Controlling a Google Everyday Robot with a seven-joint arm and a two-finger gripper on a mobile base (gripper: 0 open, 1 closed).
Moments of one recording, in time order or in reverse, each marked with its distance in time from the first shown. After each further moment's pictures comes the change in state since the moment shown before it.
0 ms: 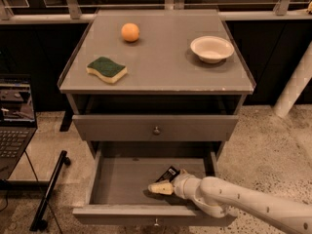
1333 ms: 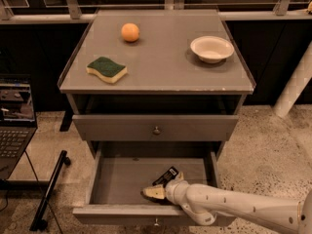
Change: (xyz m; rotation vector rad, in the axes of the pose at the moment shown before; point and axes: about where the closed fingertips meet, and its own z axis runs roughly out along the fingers) arm 0.027 0.004 0.019 0.156 0.045 -0.019
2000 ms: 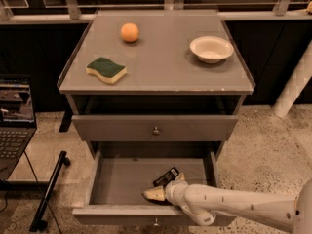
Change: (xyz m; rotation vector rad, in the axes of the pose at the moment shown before) arm 0.000 0.000 0.000 0.023 0.019 -0.049
